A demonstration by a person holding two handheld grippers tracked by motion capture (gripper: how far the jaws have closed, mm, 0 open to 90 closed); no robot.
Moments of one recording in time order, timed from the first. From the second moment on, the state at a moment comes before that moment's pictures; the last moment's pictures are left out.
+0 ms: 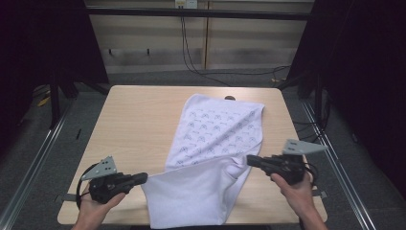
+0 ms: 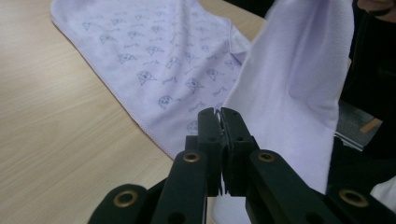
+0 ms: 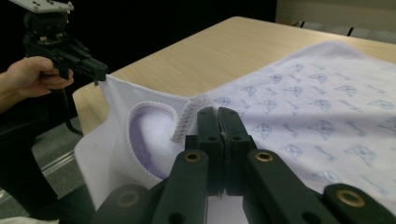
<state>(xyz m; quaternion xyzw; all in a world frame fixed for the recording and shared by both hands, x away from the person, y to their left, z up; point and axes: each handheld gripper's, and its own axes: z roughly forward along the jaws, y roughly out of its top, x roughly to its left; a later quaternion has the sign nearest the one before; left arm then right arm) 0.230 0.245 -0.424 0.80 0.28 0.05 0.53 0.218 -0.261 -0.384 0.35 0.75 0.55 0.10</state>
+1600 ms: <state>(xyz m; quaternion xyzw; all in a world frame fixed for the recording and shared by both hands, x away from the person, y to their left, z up) 0.279 0.187 -0.497 0.89 0.25 0.04 0.38 0.200 -0.282 -0.449 0.44 0.79 0.43 0.07</state>
